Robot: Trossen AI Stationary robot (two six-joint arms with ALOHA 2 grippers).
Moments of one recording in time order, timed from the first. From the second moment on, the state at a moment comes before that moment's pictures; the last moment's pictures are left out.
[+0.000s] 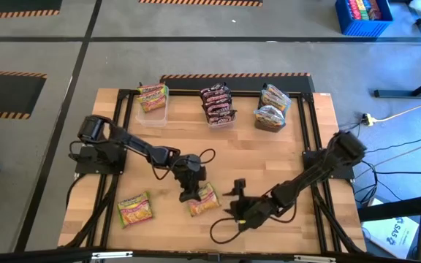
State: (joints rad) left arm -0.15 1.75 0.82 0.21 0.50 -0.52; right arm 0.61 1.79 1.05 -0.05 0.57 0.13
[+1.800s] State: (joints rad) left arm 0.85 1.59 1.18 -0.94 -0.18 0.69; right arm 0.34 1.79 0.60 0.61 0.32 0.31
